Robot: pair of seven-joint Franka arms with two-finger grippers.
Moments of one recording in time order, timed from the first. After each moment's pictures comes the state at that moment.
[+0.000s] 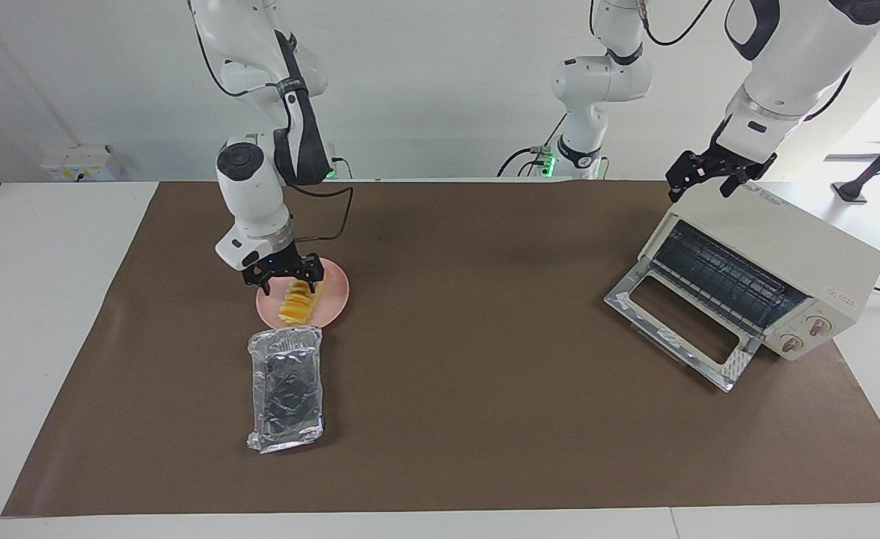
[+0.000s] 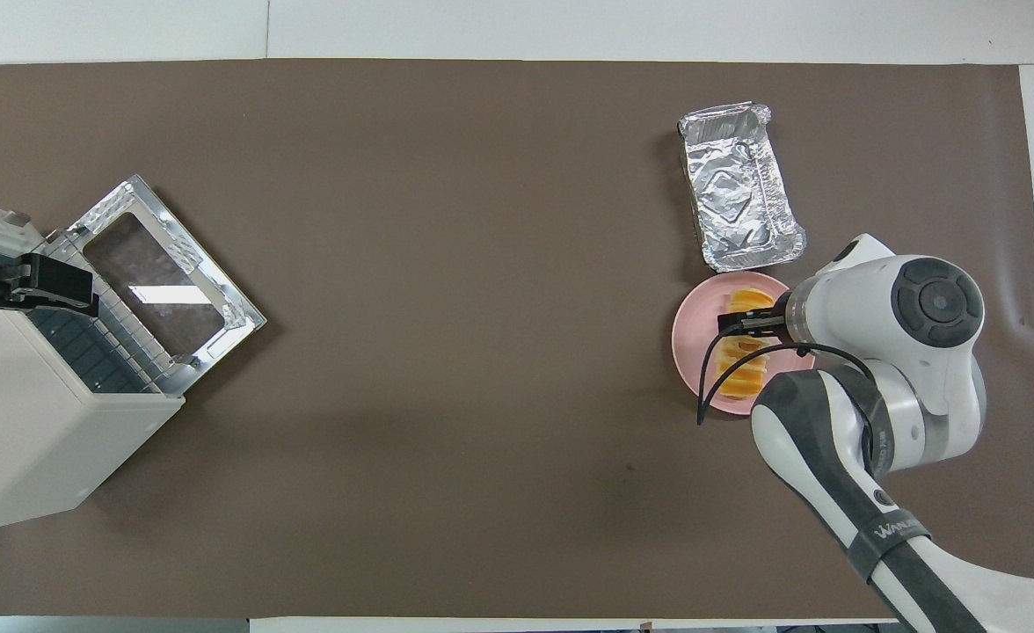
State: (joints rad) left arm -0.06 -0.06 -0.02 -1.66 0.01 1.51 -0.09; right arm 0.09 0.04 0.06 -2.30 -0.04 2.41 0.14
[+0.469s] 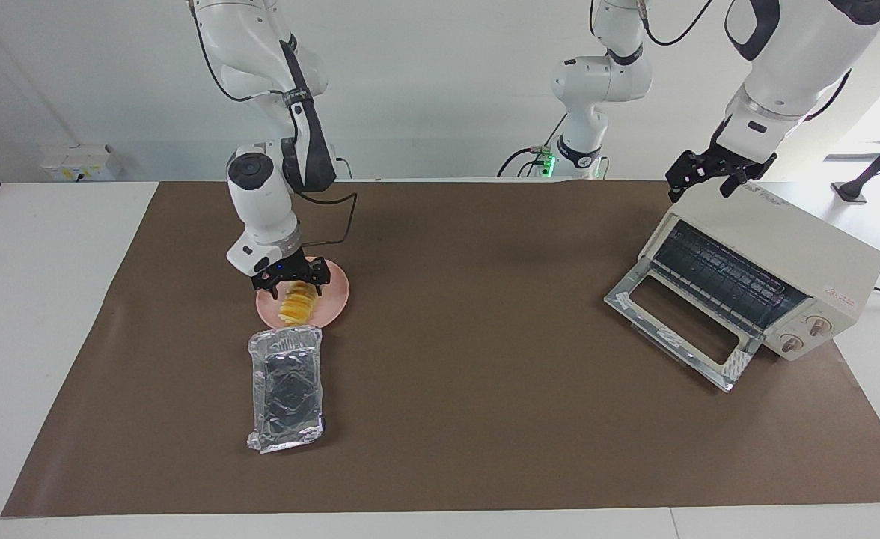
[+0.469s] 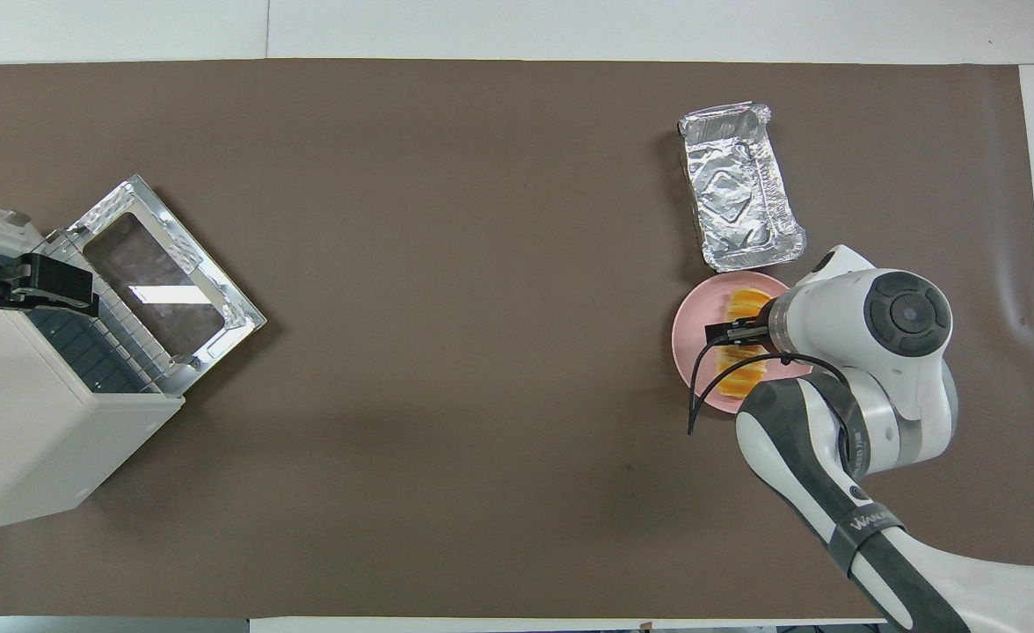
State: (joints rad) left arm -0.06 -0.06 -0.02 -1.66 0.01 1.51 -0.09; right arm 0.10 0.08 0.06 -2.32 -0.04 2.46 0.10
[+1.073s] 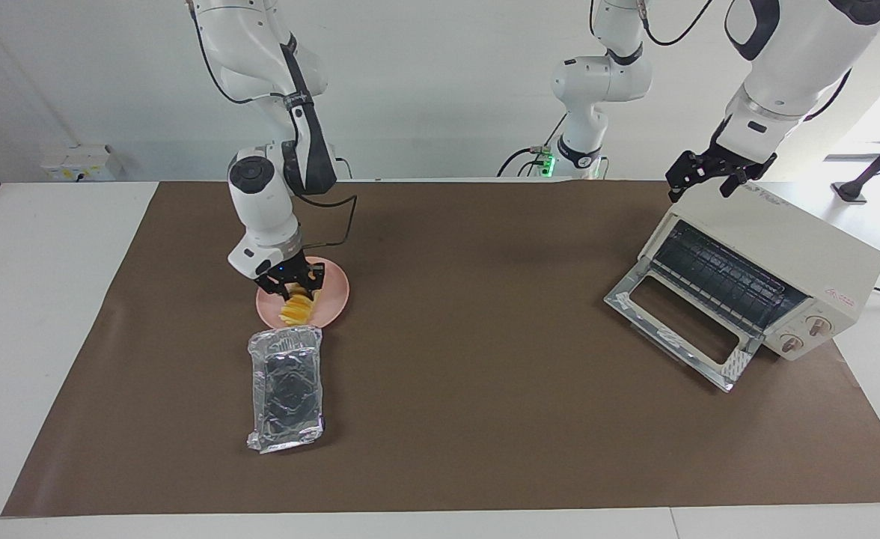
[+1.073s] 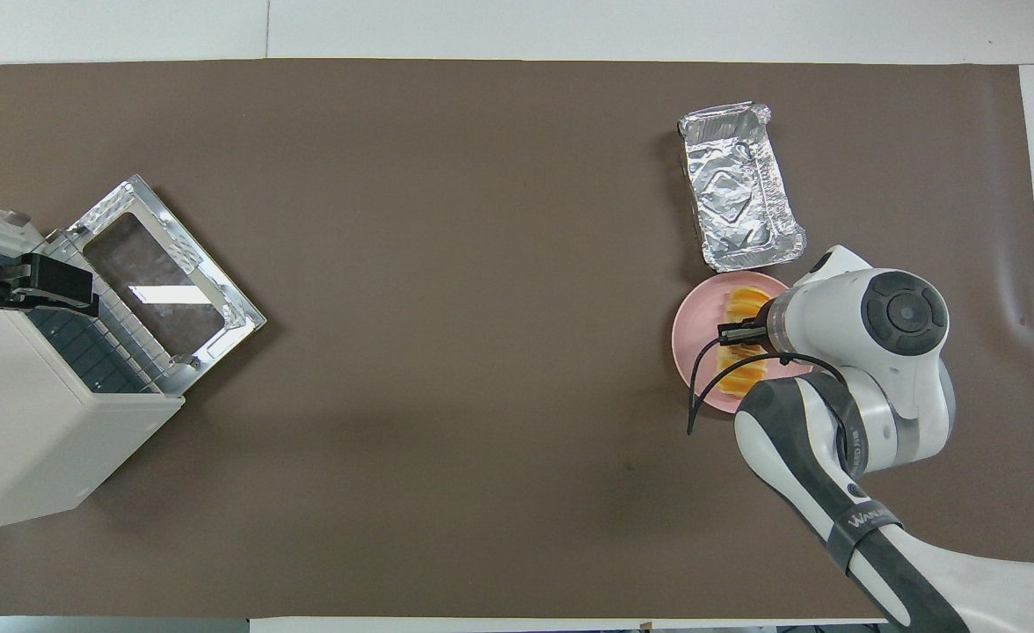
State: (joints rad) left arm -0.06 -0.06 -0.02 -1.66 0.01 1.51 -0.09; right arm 0.10 0.08 0.06 -2.32 -0.04 2.46 0.10
